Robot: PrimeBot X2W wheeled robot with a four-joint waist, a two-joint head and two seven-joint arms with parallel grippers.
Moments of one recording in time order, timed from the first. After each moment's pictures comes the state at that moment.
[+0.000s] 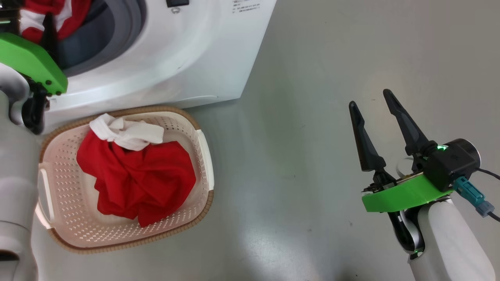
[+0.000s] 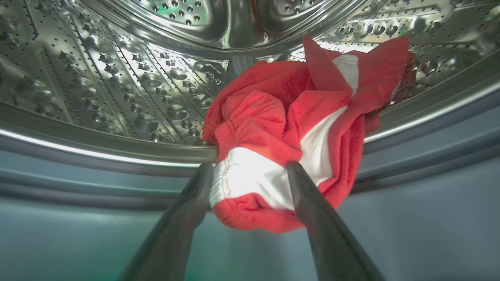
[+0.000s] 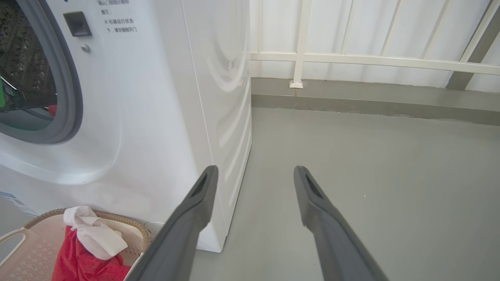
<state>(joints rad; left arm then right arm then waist) -1.23 0.24 -0.10 1.19 -0.42 -0.12 -0.05 -0.32 -0.05 0.09 0.13 0.19 0.12 -0.26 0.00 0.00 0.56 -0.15</state>
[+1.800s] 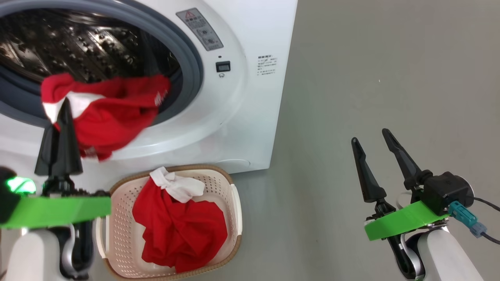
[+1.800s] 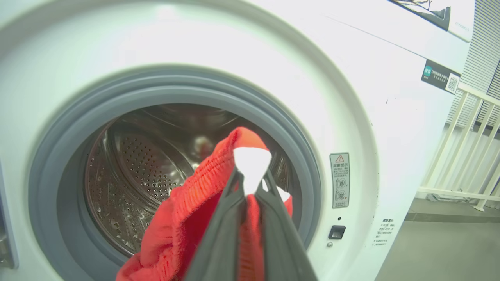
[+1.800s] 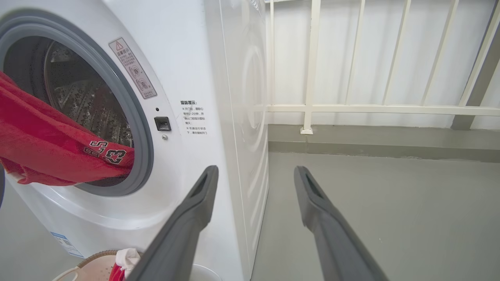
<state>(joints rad) -0.39 0.11 0.11 0.13 -0.39 -0.12 -0.25 -0.21 -0.05 0.08 0.18 0.23 0.12 -0.26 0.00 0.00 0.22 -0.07</state>
